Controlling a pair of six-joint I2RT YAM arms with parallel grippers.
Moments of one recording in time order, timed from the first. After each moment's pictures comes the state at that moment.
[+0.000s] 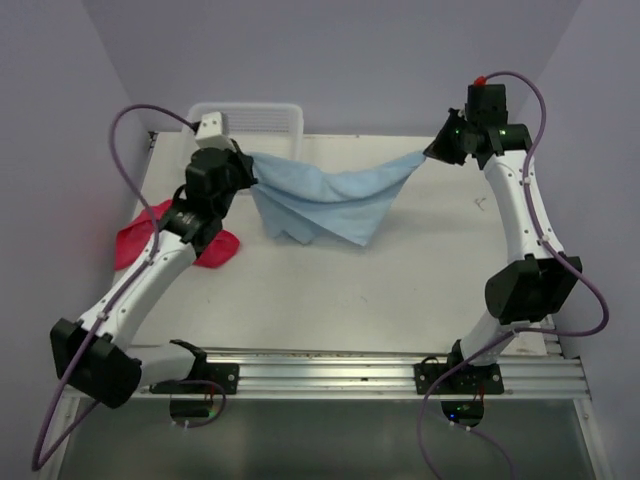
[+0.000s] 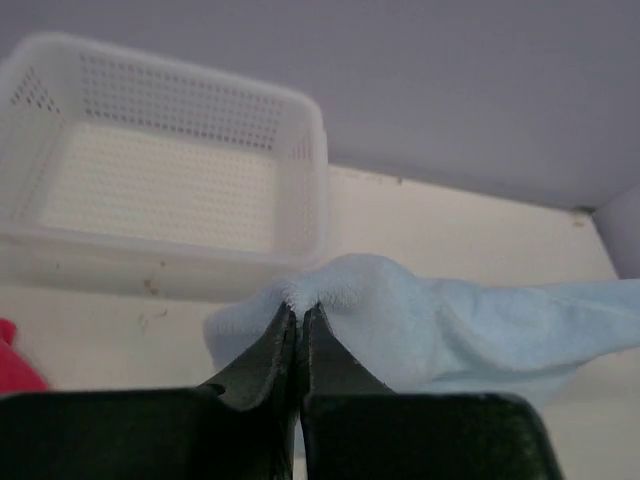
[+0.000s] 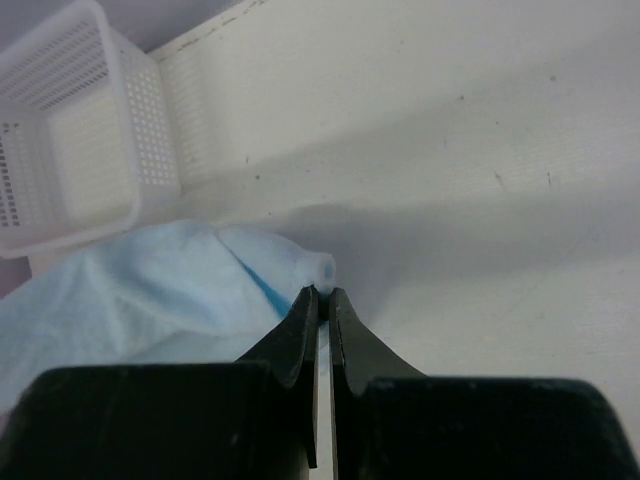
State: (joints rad) left arm -0.42 1.27 1.12 -0.12 -0.28 -0.40; right arm 0.07 1.68 1.83 -0.88 -0.09 0.54
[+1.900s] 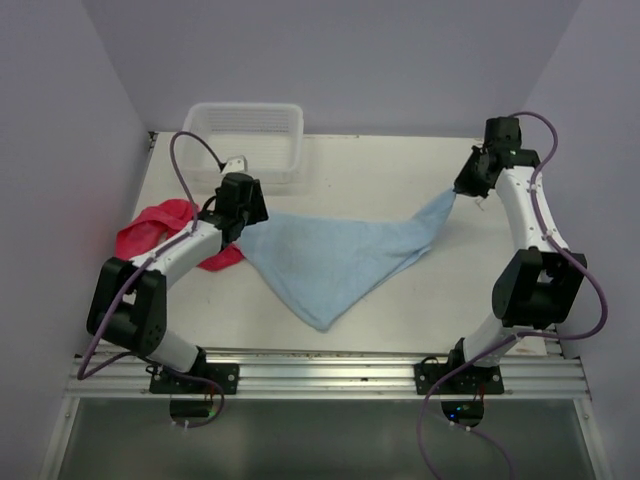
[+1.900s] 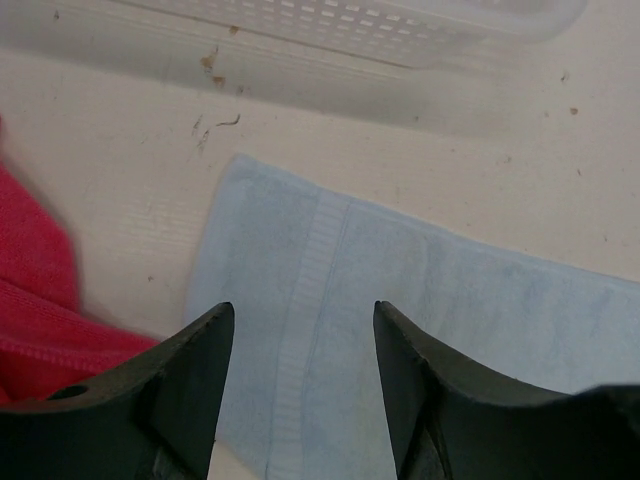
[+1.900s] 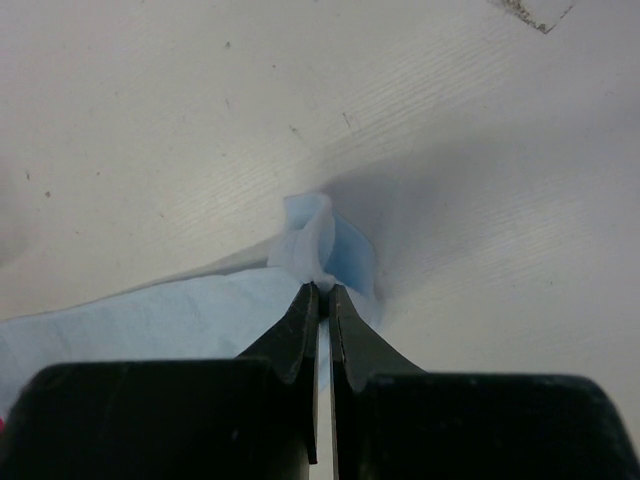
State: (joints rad) left arm -0.36 1.47 0.92 -0.11 -0.30 -0.44; right arm -0.09 1.67 1.58 -0.85 0.02 0.47
